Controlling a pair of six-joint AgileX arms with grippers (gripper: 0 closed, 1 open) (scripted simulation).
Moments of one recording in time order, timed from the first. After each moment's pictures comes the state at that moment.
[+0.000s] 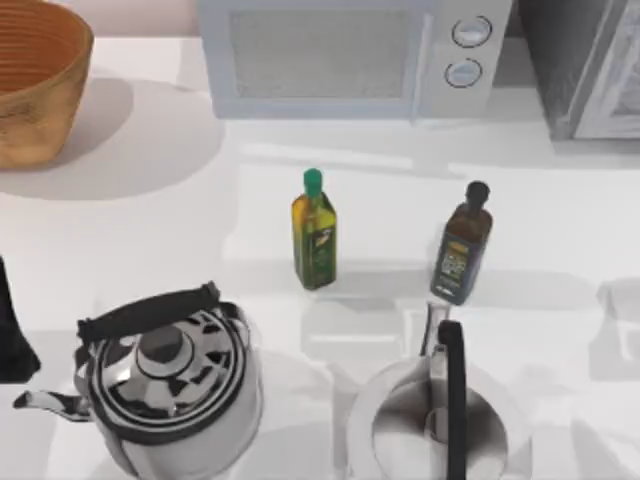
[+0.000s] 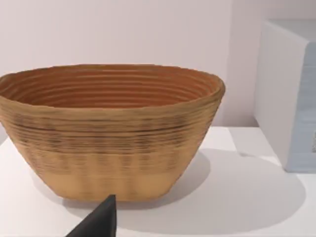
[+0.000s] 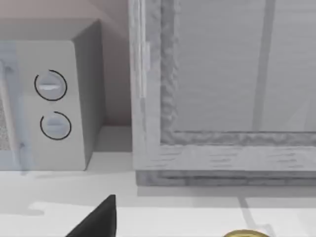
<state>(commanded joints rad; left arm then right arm) 0.00 0.00 0.00 0.00 0.00 0.00 0.00 0.00 0.00 0.00 0.00 0.00</state>
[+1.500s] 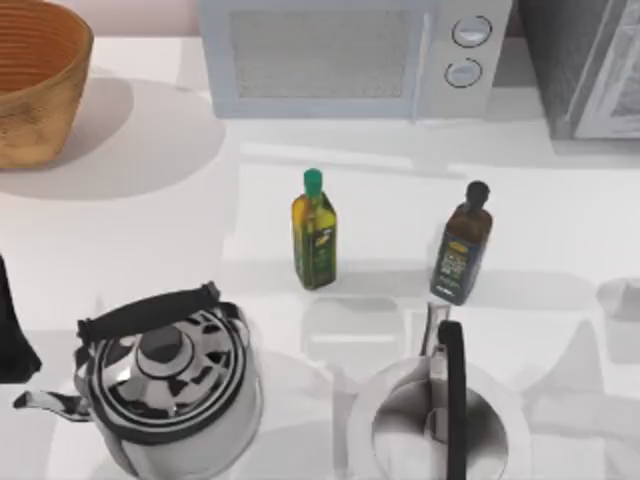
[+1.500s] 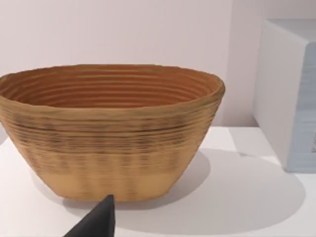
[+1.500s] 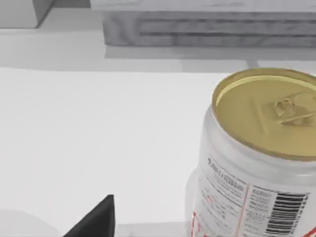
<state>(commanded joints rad) 0.00 0.00 0.00 0.00 0.00 0.00 -0.17 1.83 0.02 1.54 -0.15 -0.03</state>
